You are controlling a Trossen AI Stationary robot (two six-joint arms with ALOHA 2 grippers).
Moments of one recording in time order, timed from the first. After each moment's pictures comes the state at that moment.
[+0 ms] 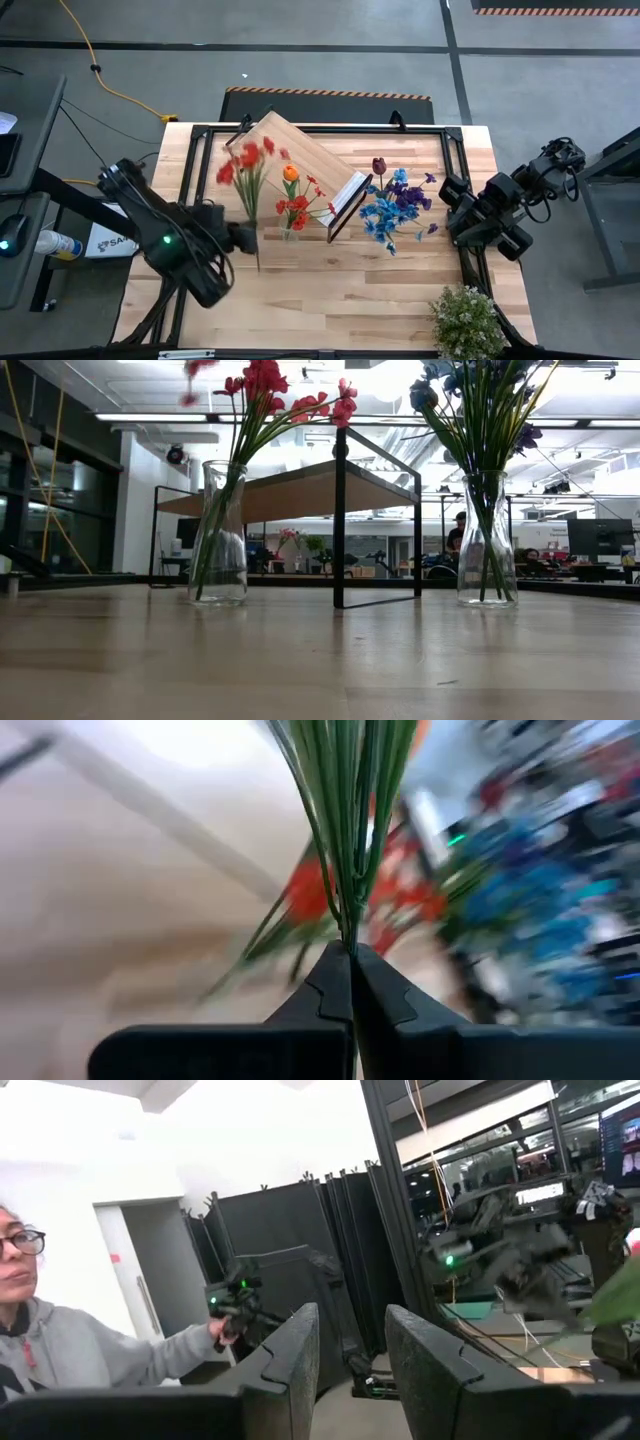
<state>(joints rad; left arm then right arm) -0.79 1.46 1.59 -1.57 -1.03 -2.27 0.59 0.65 0.90 0.04 0.04 0.28</state>
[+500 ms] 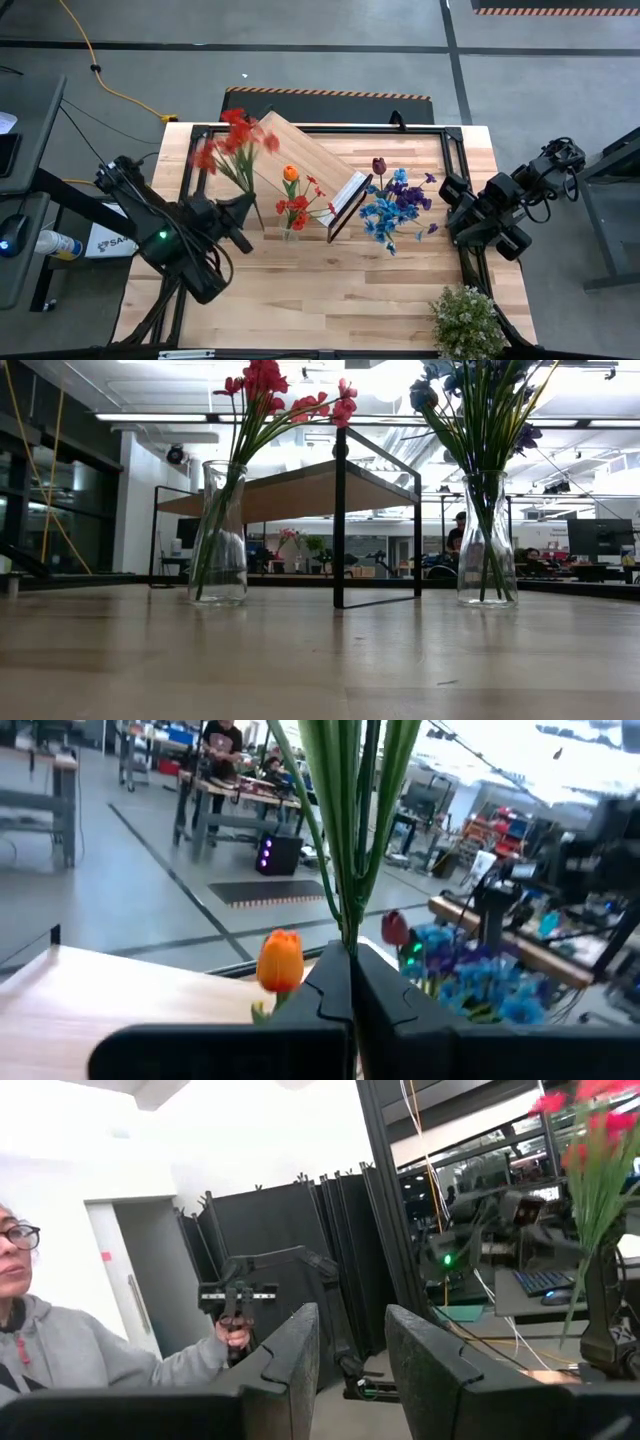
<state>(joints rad) -0.79 1.44 1.55 -1.57 -1.57 -1.81 0.59 0.65 0.90 0.04 0.06 0.26</state>
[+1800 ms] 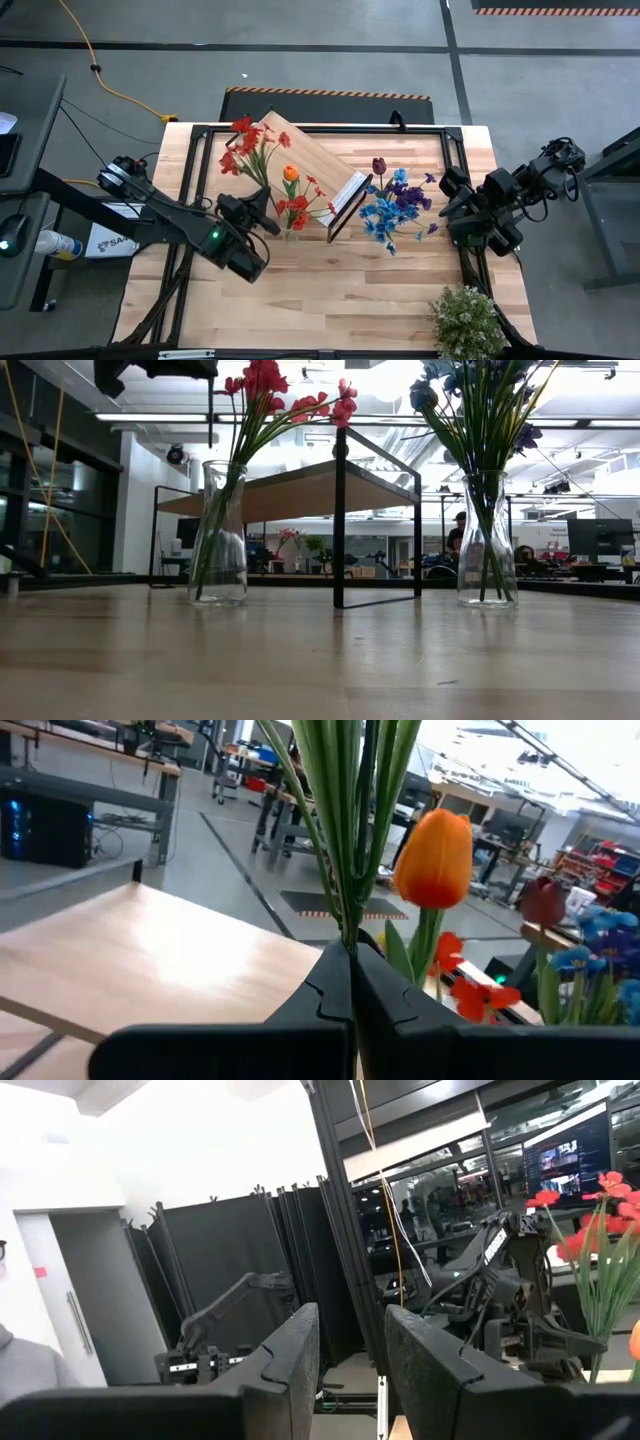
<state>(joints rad) -0.56 1.45 1.11 -1.12 -1.57 -1.83 0.59 0.65 0.90 0.05 0.19 0.23</state>
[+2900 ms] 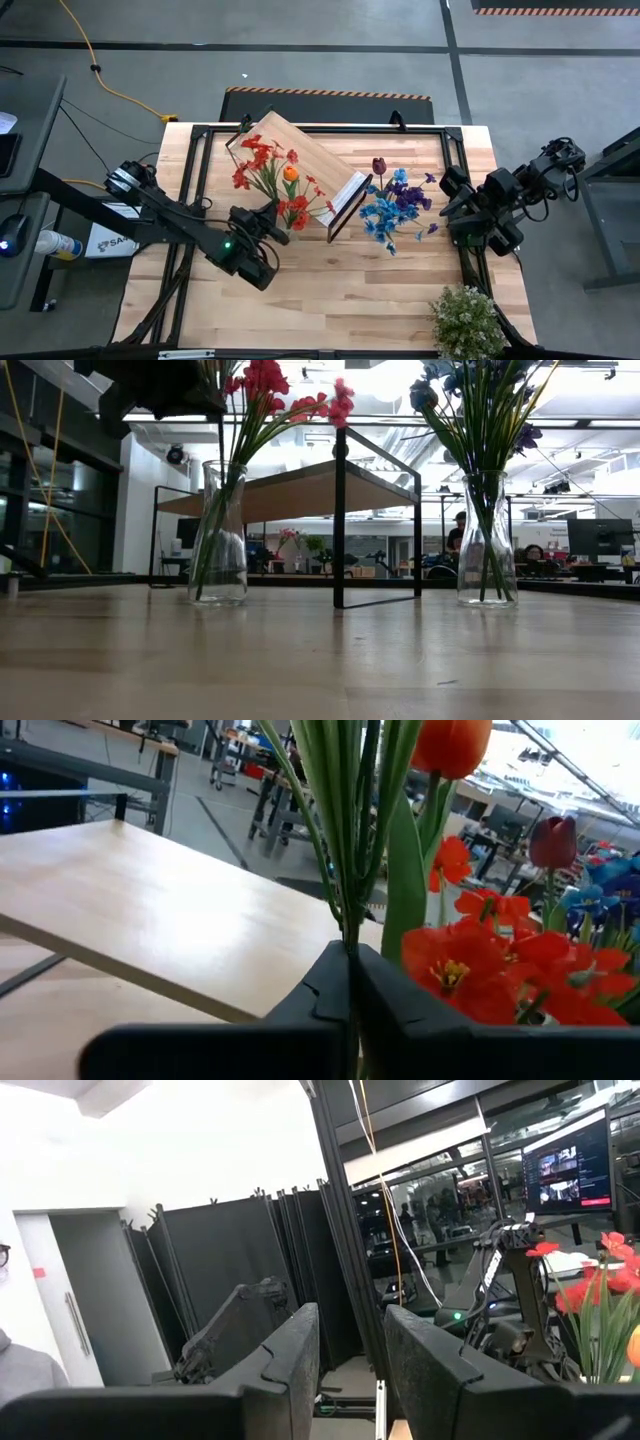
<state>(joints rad) -0.56 1.53 0.98 -0.72 -1.55 -1.68 0.59 0.65 0.90 0.06 0.19 0.22</state>
